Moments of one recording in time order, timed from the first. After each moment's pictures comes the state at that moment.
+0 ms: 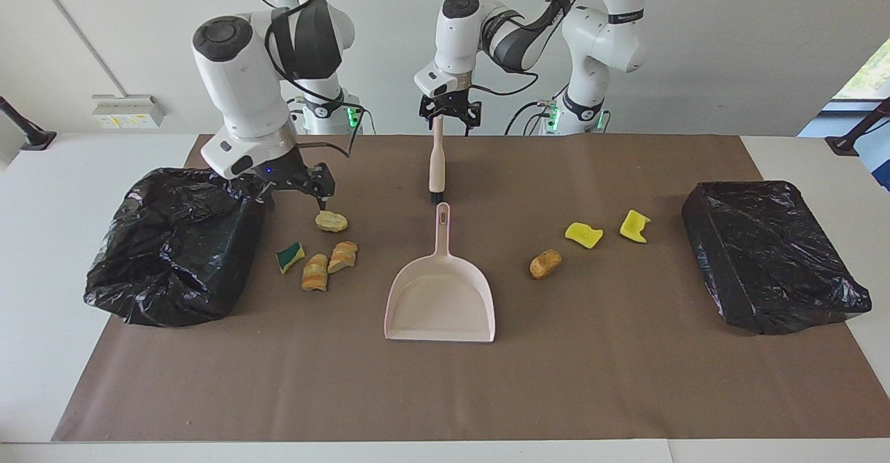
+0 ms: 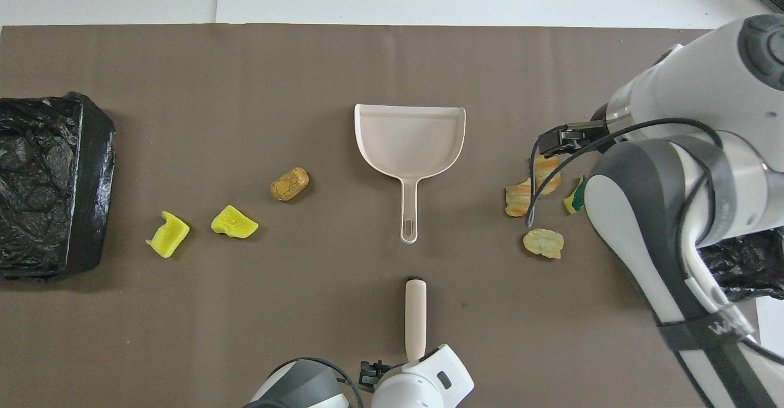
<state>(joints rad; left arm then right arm) -0.95 -0.09 -0.15 -2.31 -0.10 2.24 -0.79 0.23 0.18 -0.05 -1.66 0.02 1.86 0.15</state>
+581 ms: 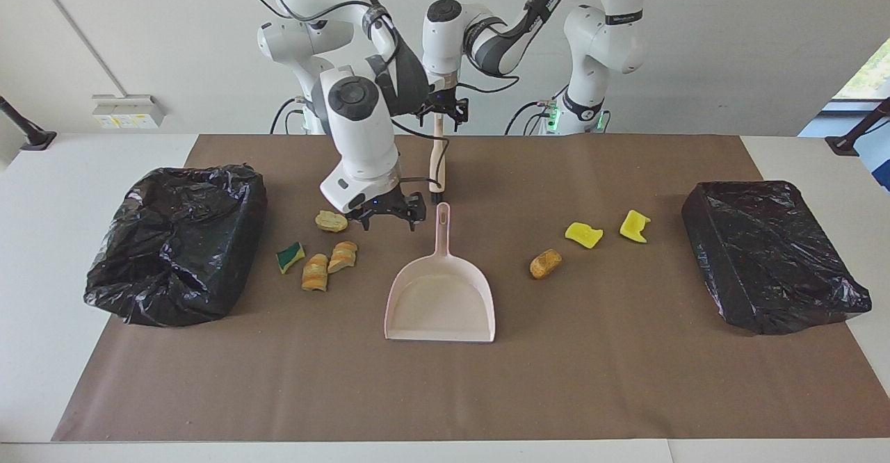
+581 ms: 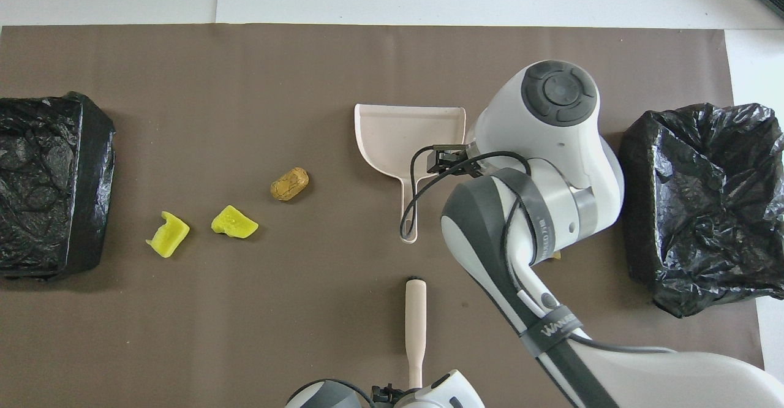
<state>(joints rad) -1.03 -0.07 -0.15 -2.34 -0.10 2.28 -0.91 0.47 0.32 -0.04 -1.64 0.07 1.95 0.49</state>
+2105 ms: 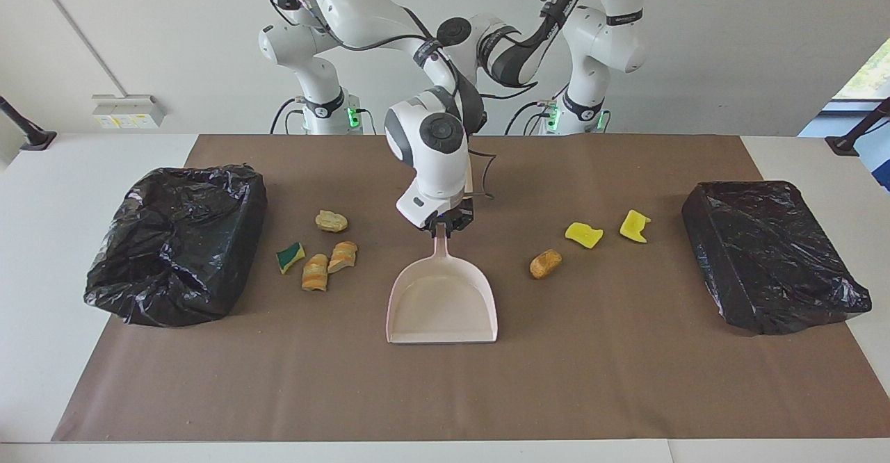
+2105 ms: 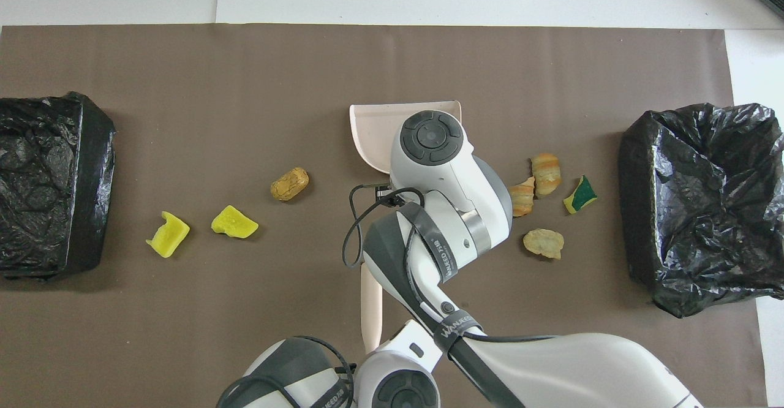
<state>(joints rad) -0.90 -0.08 -0.11 -2.28 -0.03 2.00 -0.96 0.58 0.44 -0.05 -1.62 0.07 1.99 0.41</state>
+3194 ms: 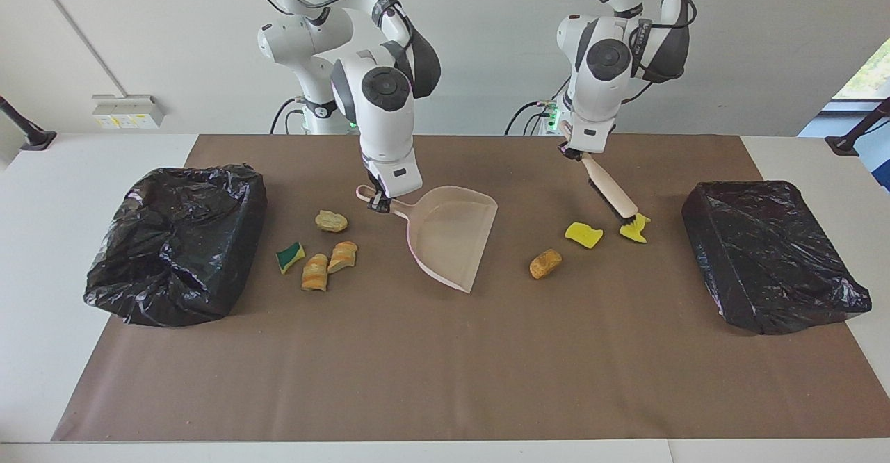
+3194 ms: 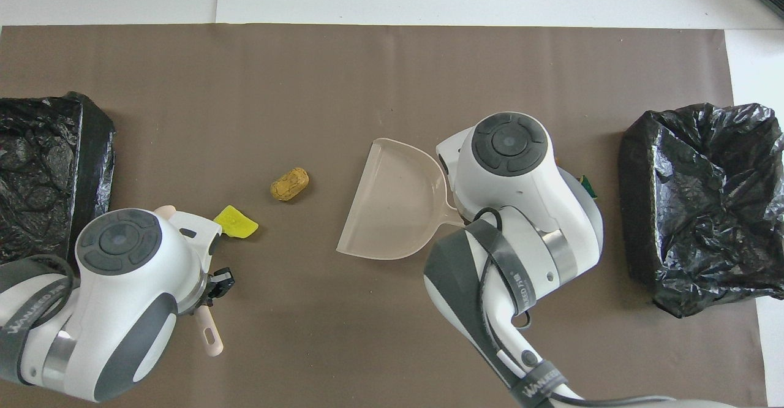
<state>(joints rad) -0.24 -0.24 -0.10 -2.32 0.07 1.77 -0.78 0.53 0.21 -0.05 -1.80 -0.04 1.83 -0.77</state>
